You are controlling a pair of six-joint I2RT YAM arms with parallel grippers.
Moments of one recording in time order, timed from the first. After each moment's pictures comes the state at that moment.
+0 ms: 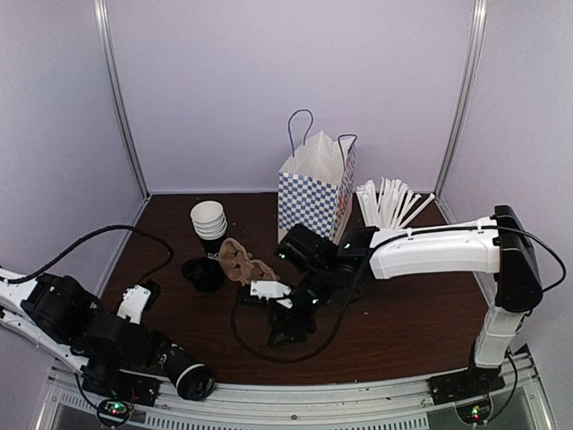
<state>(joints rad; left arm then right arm) -1.67 0.79 0.74 -1.27 -0.55 -1.24 1.08 1.82 1.39 -0.59 -0.55 -0.24</state>
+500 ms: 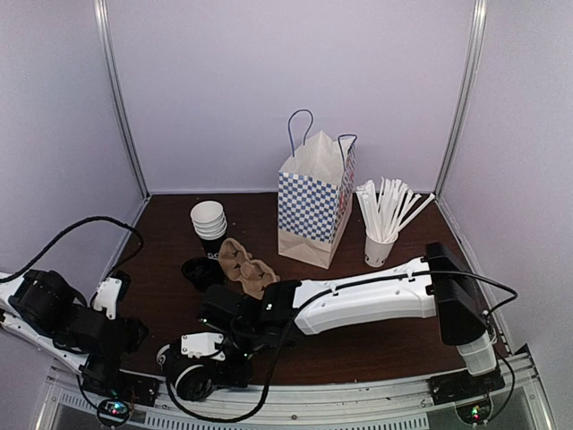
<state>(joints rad) -1.67 0.63 0.74 -1.54 -0.60 -1.51 1.40 2.18 1.78 -0.57 -0.25 -0.26</state>
